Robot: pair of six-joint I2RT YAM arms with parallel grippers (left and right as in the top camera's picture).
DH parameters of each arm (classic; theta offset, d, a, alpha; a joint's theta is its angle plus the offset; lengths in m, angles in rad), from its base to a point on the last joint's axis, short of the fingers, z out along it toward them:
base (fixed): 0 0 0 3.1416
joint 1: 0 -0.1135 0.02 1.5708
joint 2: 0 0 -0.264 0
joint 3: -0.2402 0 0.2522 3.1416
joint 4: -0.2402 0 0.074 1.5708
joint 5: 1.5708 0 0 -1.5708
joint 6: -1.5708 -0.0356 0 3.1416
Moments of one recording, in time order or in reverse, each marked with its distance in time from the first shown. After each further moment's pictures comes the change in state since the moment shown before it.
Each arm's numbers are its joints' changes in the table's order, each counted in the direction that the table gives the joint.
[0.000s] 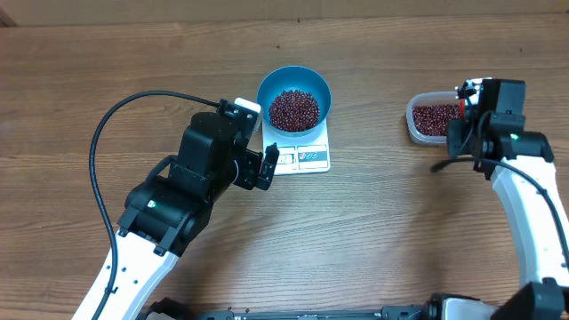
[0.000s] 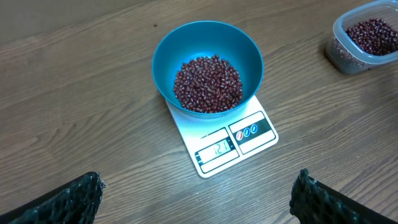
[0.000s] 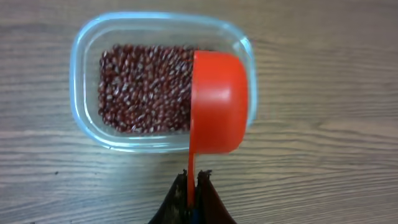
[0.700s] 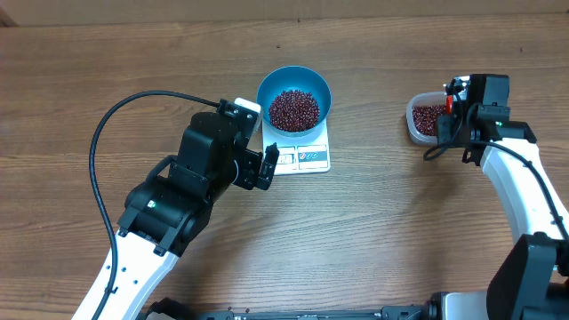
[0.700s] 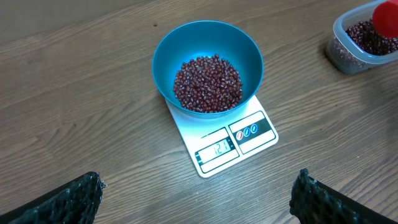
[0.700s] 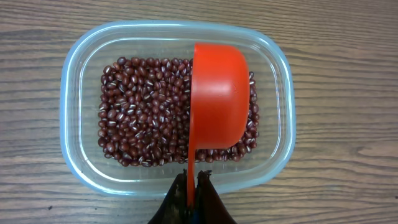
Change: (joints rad) left arm 0.000 0.000 0.000 0.000 0.000 0.000; right arm 0.000 0.132 0.000 0.130 -0.039 -0.001
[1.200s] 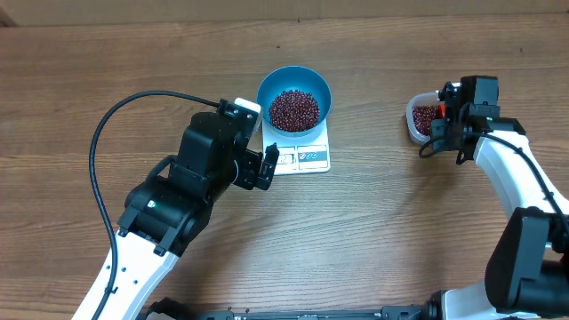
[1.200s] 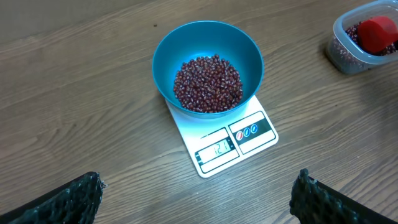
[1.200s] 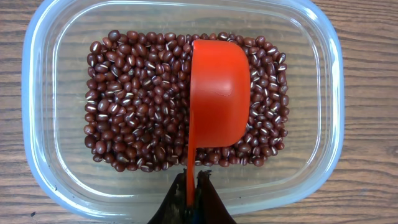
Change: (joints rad) left arm 0.000 0.000 0.000 0.000 0.000 0.000; right arm -0.001 0.096 0.000 0.011 -0.004 0.000
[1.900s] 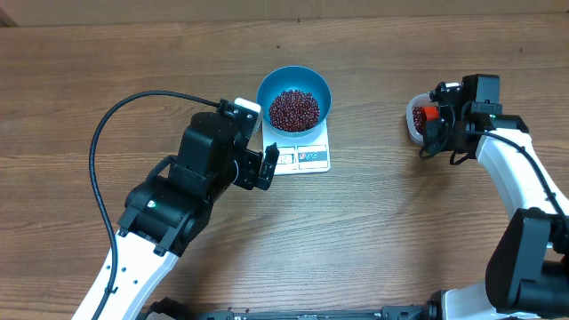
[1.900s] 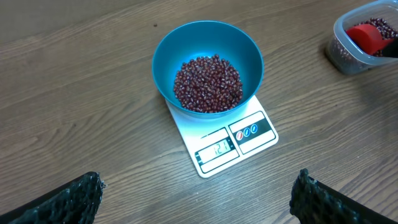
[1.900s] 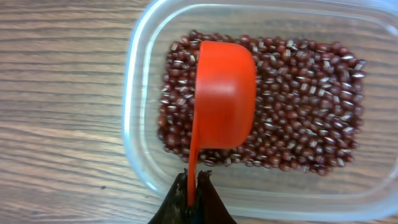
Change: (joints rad) left arm 0.000 0.000 0.000 0.000 0.000 0.000; right arm 0.003 0.000 -0.024 -0.080 -0.219 0.035
